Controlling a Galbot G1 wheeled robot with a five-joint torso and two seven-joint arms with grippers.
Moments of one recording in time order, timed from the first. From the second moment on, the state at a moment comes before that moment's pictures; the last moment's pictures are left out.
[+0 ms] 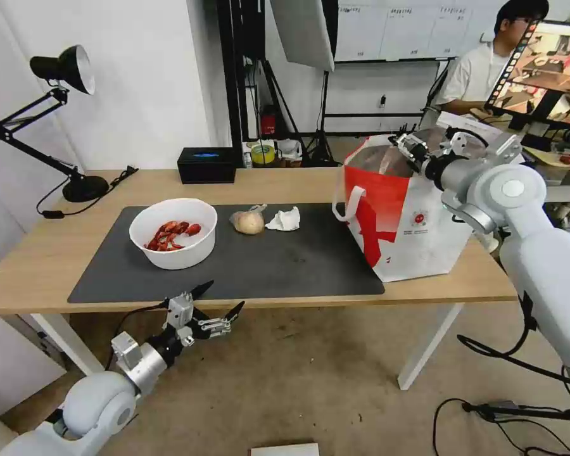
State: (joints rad) left arm 1.40 -0.78 -0.34 -1.95 -0.66 -0.12 0.24; right arm -0.42 0.88 0.21 1.71 1.74 -0.38 0.65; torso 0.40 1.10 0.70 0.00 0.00
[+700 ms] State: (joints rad) left arm 1.47 -0.80 -0.43 -1.97 -0.68 -0.13 0.25; right arm -0.59 0.67 0.21 2.01 1.34 -0.35 0.28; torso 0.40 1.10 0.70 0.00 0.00
